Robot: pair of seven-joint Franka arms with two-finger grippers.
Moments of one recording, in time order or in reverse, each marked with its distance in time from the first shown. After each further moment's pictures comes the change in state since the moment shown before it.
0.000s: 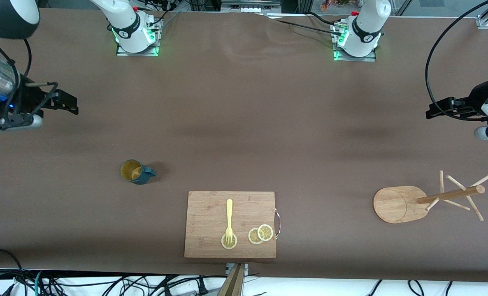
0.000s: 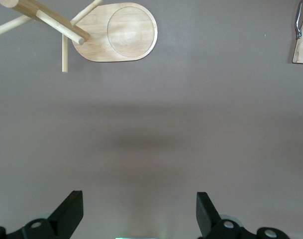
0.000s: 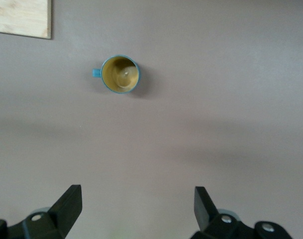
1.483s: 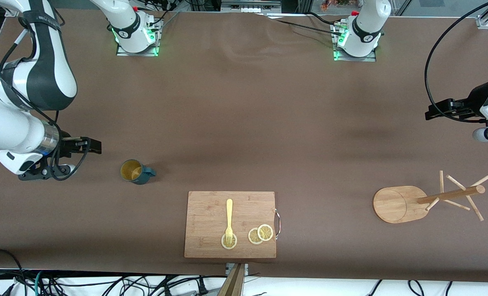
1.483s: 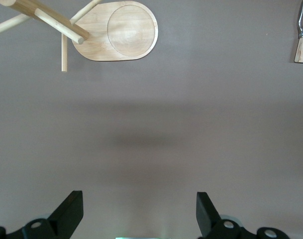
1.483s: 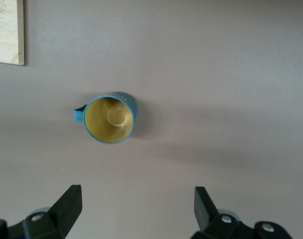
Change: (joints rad) left arm 0.000 0.009 0.001 0.001 0.000 0.000 0.000; right arm 0.013 0.257 -0.007 0.064 0.000 0.211 -0.005
